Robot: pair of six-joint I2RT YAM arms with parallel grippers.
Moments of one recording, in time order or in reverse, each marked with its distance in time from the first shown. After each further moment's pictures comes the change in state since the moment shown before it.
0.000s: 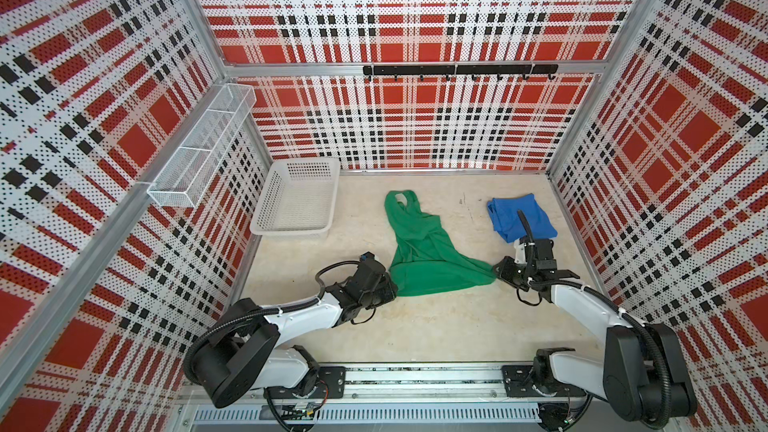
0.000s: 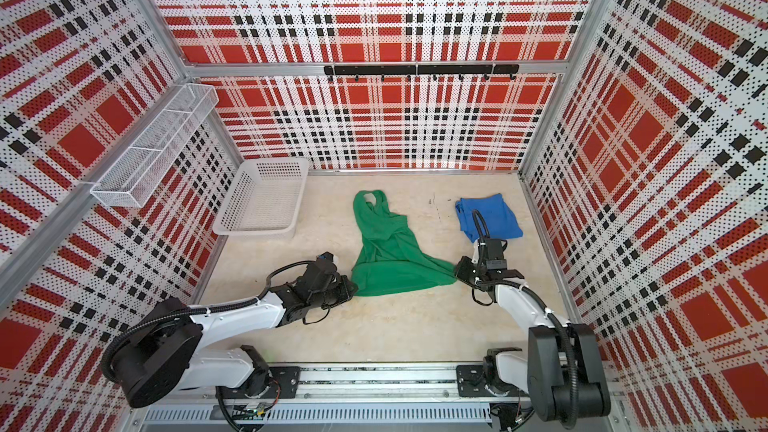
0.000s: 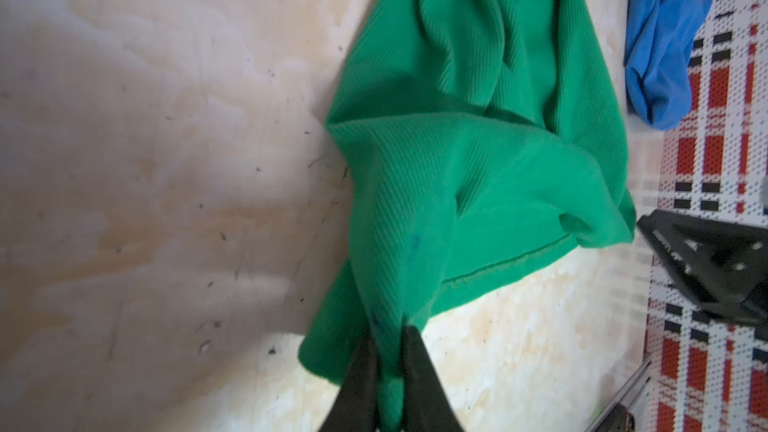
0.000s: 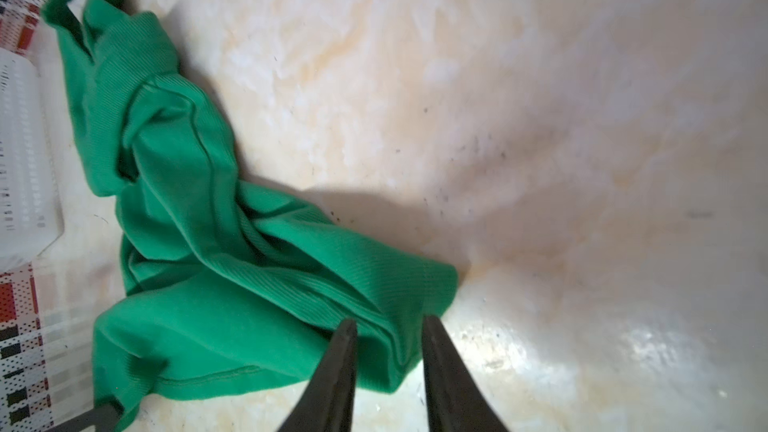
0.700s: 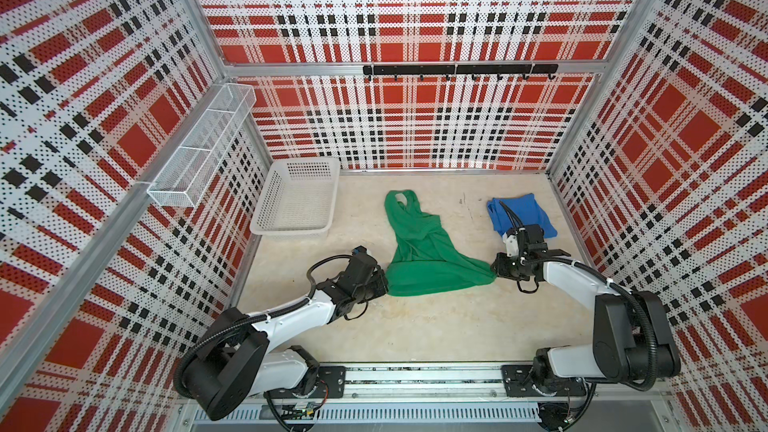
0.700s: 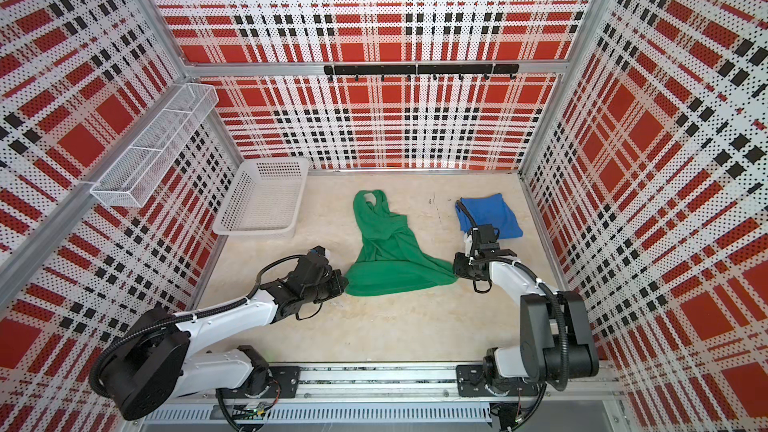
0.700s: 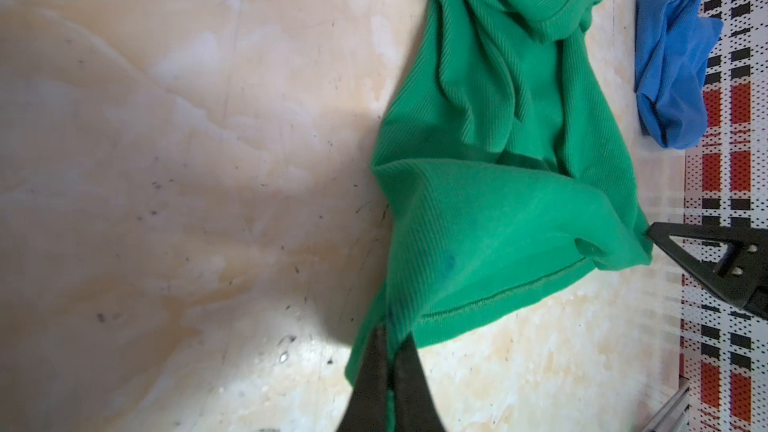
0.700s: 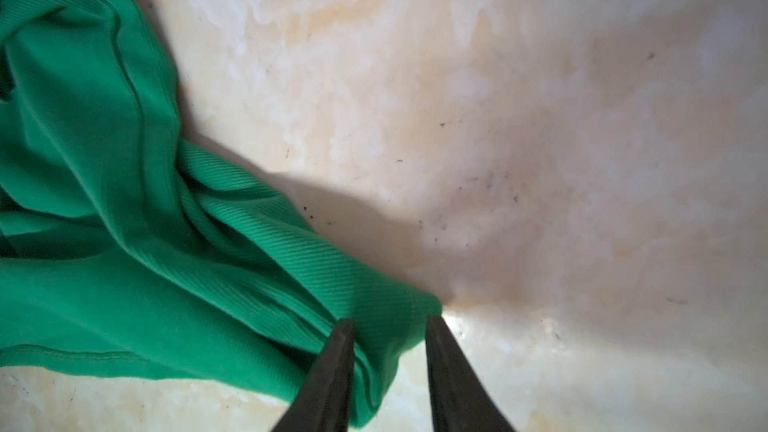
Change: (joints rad) left arm 0.089 -0.066 0.021 -0.101 -0.008 0.101; right arm 0.031 0.213 0.142 -0.137 0.045 -0.264
